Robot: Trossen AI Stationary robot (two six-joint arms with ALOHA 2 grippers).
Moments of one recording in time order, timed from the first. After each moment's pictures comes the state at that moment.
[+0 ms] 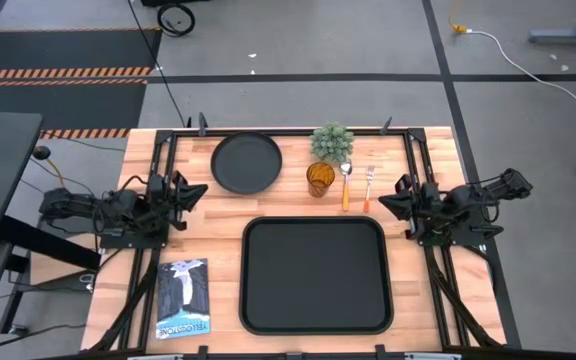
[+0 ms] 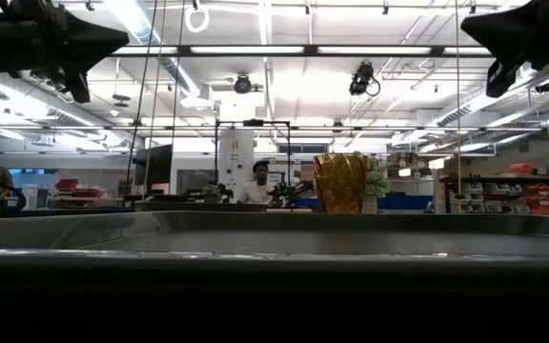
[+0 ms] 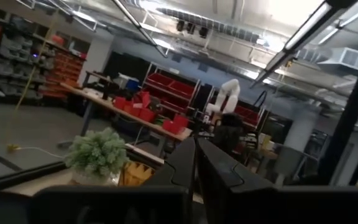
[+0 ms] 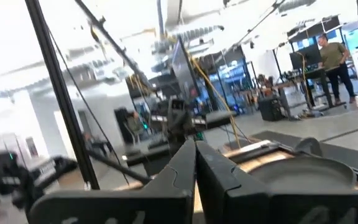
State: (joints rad) left arm -0.16 0.10 0.01 0.46 -0.50 -0.25; right arm 0.38 0.02 0.01 0.38 0.48 0.13
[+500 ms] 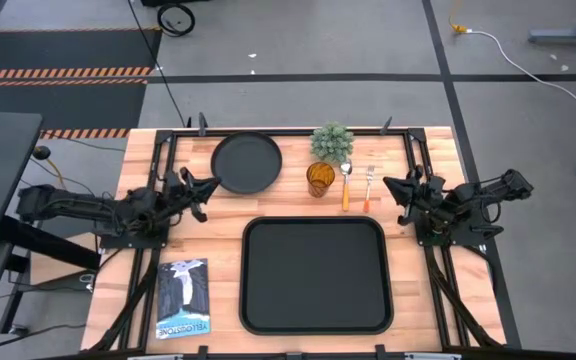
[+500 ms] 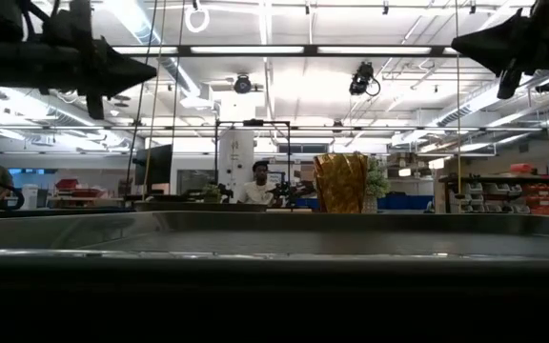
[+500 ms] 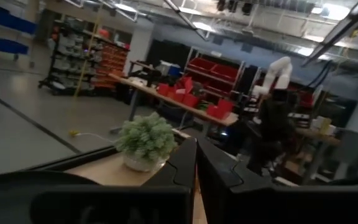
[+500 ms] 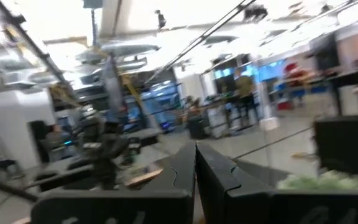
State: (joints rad) left arm 0.00 0.56 0.01 0.77 -0.50 -0.25; right arm 0.36 0.02 0.01 0.47 0.77 -0.09
